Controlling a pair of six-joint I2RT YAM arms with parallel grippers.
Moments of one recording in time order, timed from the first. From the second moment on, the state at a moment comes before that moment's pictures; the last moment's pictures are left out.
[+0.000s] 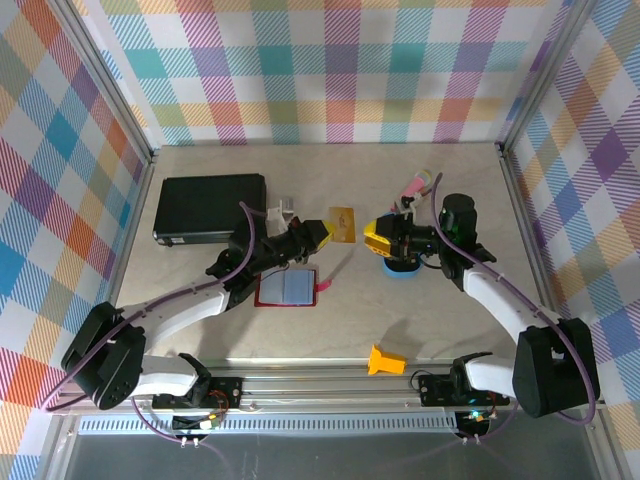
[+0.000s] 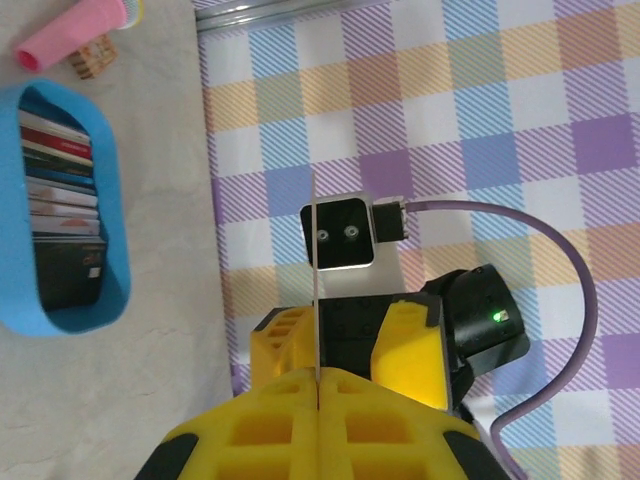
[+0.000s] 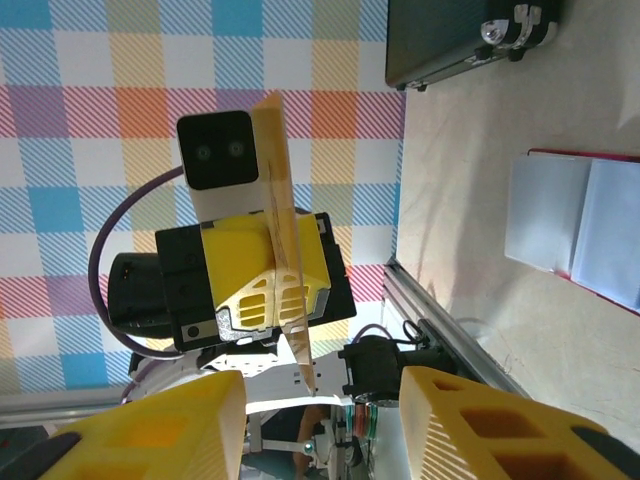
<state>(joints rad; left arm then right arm) -0.66 1.31 0.70 0.56 0.41 -1.37 0.25 1.23 0.71 0.25 -1.15 1.21</state>
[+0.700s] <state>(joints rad) -0.70 1.38 0.70 0.68 0.42 -1.44 0.27 1.25 0.70 0.35 -1.11 1.25</state>
